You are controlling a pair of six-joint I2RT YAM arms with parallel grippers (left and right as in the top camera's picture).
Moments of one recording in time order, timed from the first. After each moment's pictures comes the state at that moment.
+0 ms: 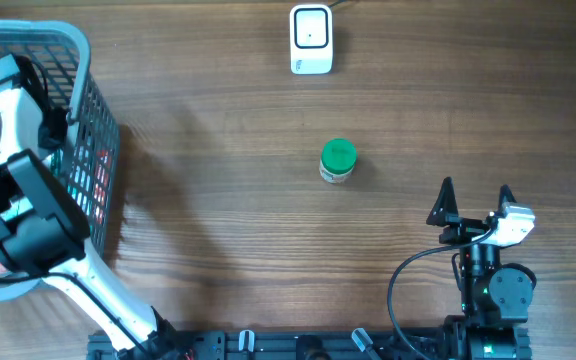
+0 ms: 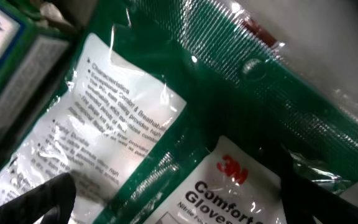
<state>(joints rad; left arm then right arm) 0.46 2.14 1.64 -0.91 -0.21 -0.30 -0.03 0.02 0.01 0.01 0.07 0.15</state>
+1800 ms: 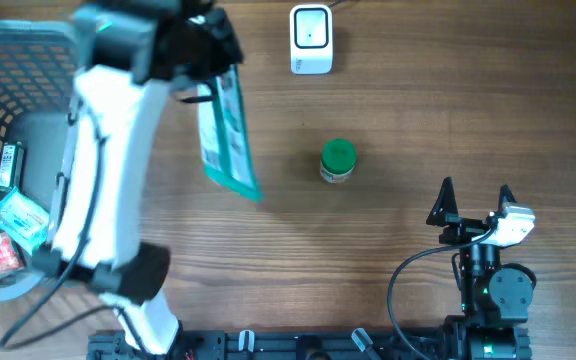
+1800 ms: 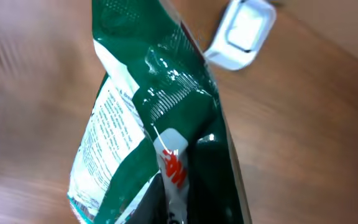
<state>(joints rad) -0.33 1.92 2.39 -1.54 0.00 -0.73 -0.03 0.02 0.01 0.01 0.07 0.15</state>
